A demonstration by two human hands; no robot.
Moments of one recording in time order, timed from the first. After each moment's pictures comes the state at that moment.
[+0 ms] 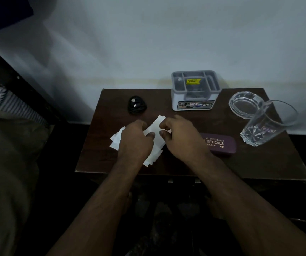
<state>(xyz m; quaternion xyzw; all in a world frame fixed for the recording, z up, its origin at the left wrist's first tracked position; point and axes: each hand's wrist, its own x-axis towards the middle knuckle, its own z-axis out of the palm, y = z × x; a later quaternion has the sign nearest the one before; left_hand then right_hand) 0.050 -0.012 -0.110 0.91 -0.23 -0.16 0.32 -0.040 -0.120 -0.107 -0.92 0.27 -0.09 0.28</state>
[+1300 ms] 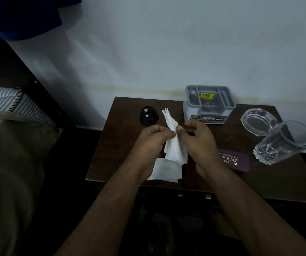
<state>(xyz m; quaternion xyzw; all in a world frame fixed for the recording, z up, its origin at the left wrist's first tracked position) 0.061 -0.013 -0.087 0.66 -0.09 -0.41 0.62 -0.017 -0.124 -0.117 -0.67 0.42 -0.24 0.57</state>
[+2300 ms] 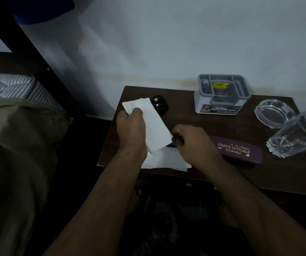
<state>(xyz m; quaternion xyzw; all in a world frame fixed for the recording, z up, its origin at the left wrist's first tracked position) 0.086 0.010 -0.078 0.67 0.10 -0.18 0.72 -0.020 -0.099 -0.116 -0.92 0.24 -0.04 0.30</state>
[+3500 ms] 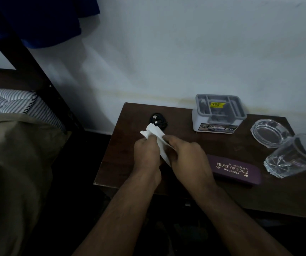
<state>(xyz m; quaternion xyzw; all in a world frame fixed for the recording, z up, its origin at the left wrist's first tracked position) 0.066 -0.010 -0.084 0.66 0.14 -0.30 0.67 -0.013 -0.082 -0.105 -0.92 0.23 -0.15 0.27</state>
